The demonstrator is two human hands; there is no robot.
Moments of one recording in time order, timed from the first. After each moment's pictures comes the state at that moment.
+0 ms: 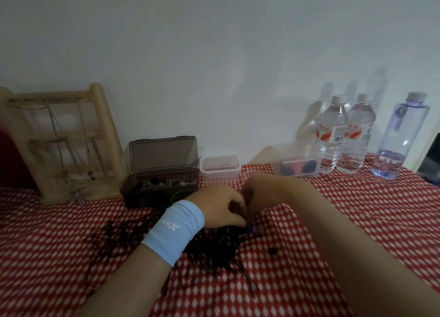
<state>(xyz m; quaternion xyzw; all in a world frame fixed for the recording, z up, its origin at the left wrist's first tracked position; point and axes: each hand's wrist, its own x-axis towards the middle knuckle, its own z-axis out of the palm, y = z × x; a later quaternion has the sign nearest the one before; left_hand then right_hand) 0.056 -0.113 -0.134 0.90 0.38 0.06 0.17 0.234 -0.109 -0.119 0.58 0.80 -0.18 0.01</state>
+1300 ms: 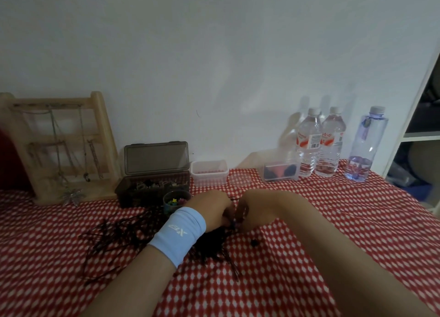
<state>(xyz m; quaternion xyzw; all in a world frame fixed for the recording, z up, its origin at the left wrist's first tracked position) 0.073 -0.132 -0.140 0.91 0.41 0.01 0.07 0.233 -0.161 -0.121 0.64 0.74 -0.19 0.05</state>
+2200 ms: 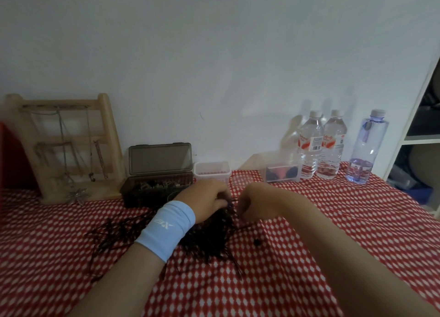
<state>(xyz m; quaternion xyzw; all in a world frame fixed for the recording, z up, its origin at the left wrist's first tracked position) 0.047 -0.136 -0.123 0.89 0.41 0.17 0.11 0.234 -0.161 -0.117 0.63 0.76 -0.17 -0.02</state>
